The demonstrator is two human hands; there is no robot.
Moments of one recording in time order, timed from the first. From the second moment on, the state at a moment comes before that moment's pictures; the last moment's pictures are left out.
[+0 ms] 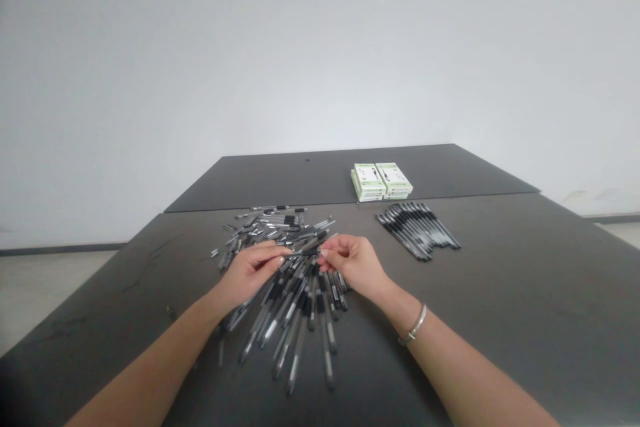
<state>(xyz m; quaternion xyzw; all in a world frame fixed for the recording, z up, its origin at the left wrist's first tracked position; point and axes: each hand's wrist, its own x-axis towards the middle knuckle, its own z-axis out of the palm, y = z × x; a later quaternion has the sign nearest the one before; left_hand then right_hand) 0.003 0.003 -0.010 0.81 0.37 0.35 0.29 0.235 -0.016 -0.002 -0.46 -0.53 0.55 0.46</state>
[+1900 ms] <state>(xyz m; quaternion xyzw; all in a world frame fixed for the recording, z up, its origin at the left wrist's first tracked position) 0.001 0.011 -0.016 0.55 0.44 0.53 0.47 0.189 0.004 -0.013 -0.35 -0.90 0.14 0.22</state>
